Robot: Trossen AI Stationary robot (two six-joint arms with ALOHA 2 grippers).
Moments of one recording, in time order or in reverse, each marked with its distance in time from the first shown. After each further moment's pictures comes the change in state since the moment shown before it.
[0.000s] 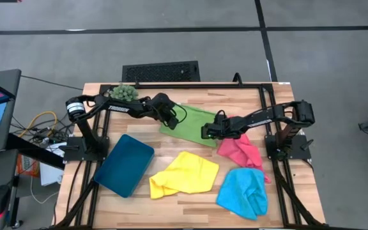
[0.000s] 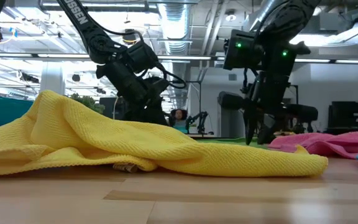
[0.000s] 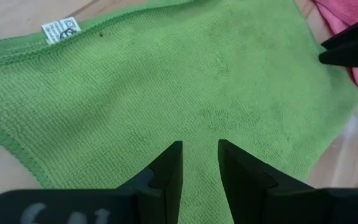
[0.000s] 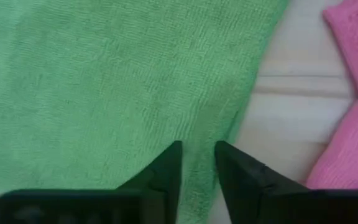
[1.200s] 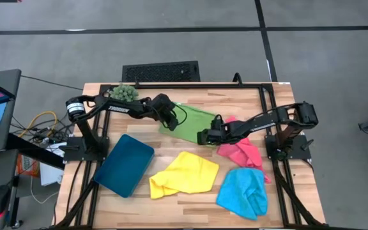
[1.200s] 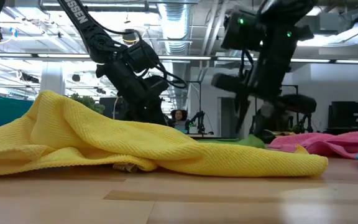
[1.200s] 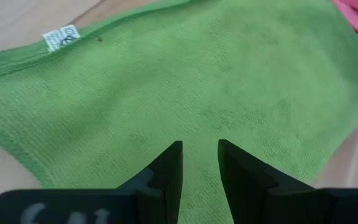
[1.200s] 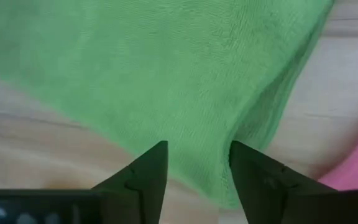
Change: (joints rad) left arm 0.000 0.000 0.000 -0.007 -0.023 0.063; right arm 0.118 -0.033 0.061 0.000 -0.031 0.065
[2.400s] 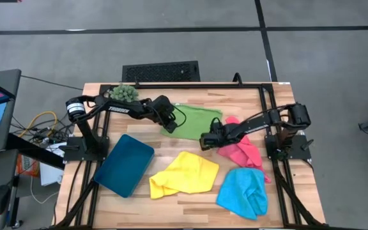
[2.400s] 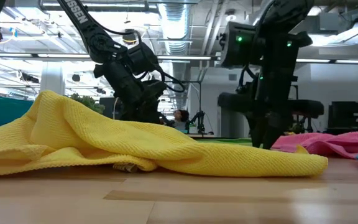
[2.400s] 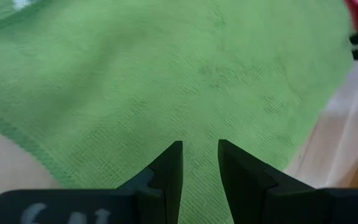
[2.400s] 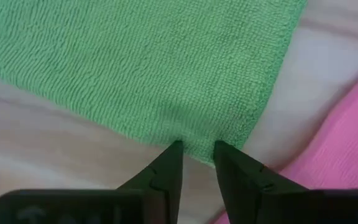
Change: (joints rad) left arm -0.020 0.000 0.000 -0.076 0.046 -0.038; right arm -0.009 0.097 0.019 -0.120 -0.028 -0.145
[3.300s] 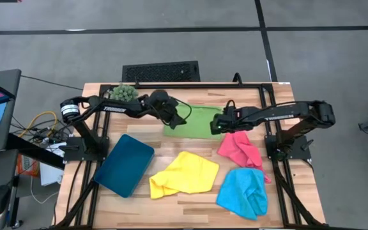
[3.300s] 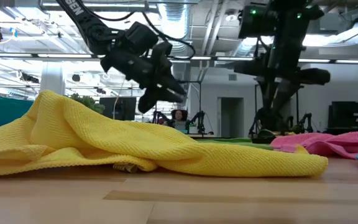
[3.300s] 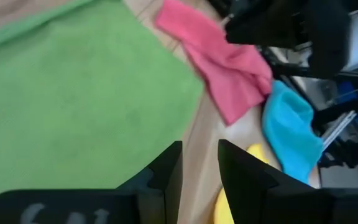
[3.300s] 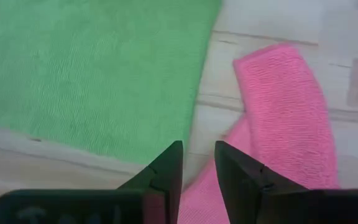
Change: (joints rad) left arm -0.003 -0.069 0.023 0.252 0.272 -0.128; right arm -0.136 -0.314 -0.001 -0.245 0.049 -0.048
